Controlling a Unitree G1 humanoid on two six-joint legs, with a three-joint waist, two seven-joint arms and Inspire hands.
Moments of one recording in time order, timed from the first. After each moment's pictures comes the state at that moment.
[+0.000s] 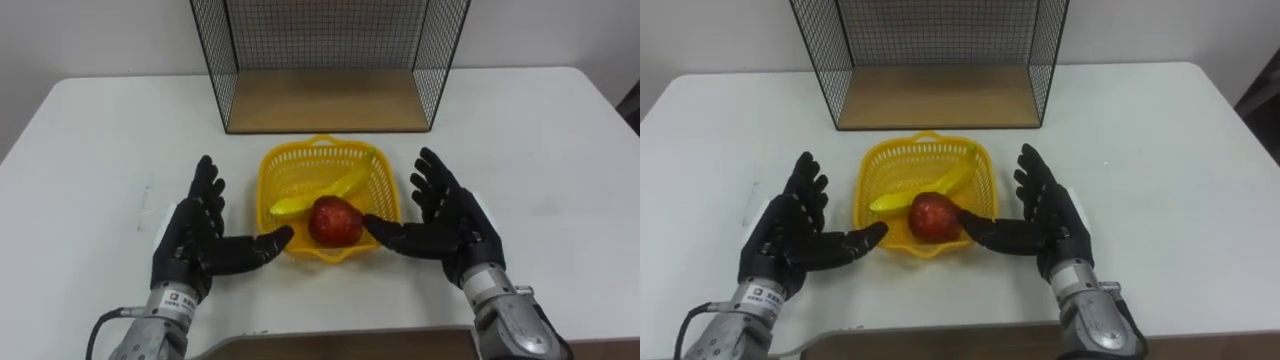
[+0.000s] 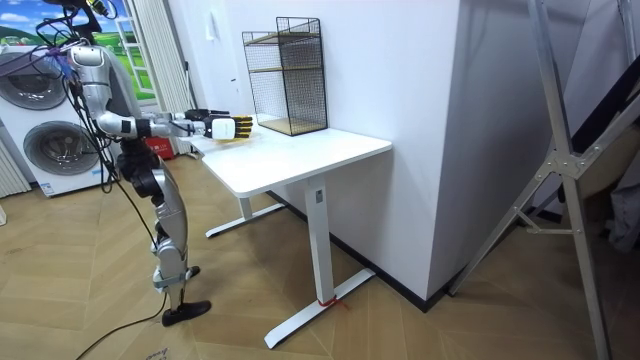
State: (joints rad) left arm 0.23 0.15 -0.14 0.03 -0.30 -0.09 -0.06; right arm 0.16 -0.19 0.09 0.07 0.35 -0.03 0.08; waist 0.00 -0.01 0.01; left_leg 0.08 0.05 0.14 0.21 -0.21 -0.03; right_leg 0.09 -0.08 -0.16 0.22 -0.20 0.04
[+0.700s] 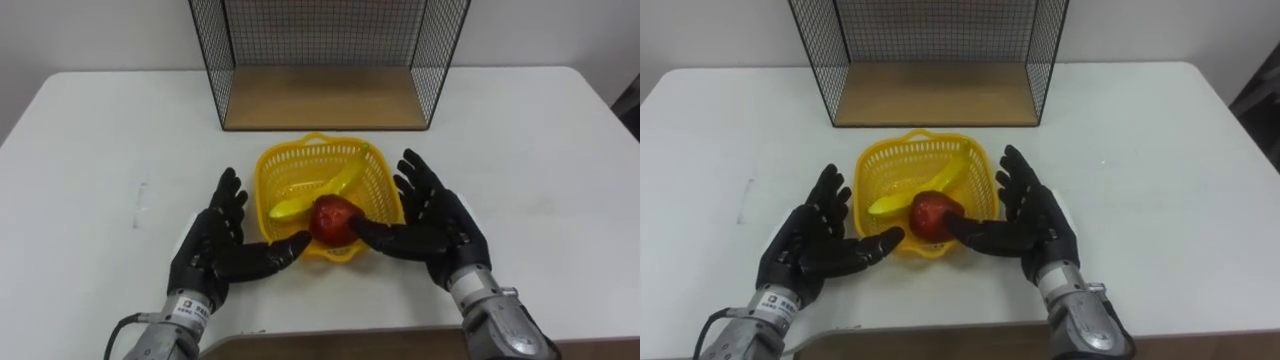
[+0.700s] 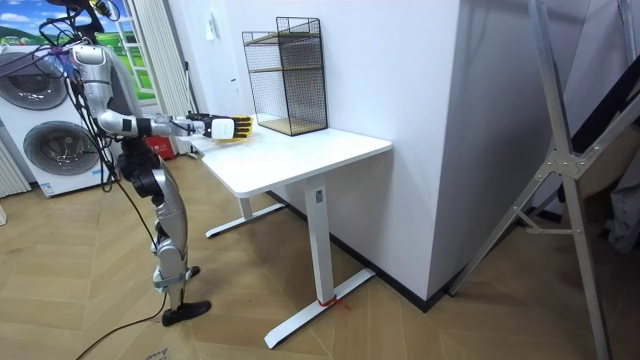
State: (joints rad) left arm 0.23 0.15 -0.16 0.07 -0.36 -0.09 -0.08; right arm 0.16 -0.18 0.14 0.07 0.39 -0.03 0.09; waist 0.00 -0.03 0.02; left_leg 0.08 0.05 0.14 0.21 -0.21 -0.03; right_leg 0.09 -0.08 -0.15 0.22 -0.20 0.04
